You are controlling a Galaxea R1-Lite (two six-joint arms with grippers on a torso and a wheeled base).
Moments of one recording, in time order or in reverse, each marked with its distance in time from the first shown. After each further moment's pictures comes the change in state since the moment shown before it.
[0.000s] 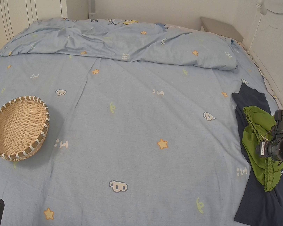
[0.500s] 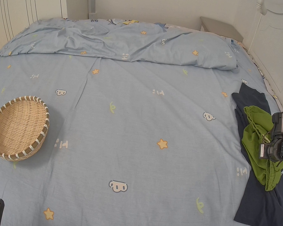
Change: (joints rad) left arm 0.000 0.000 0.000 0.000 0.000 0.000; right arm -0.044 0.079 -0.037 -0.003 -0.012 0.004
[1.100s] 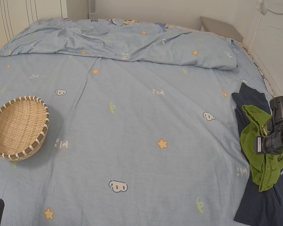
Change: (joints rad) left arm 0.000 0.000 0.000 0.000 0.000 0.000; right arm 0.144 -0.105 -0.194 0.453 0.100 0.110
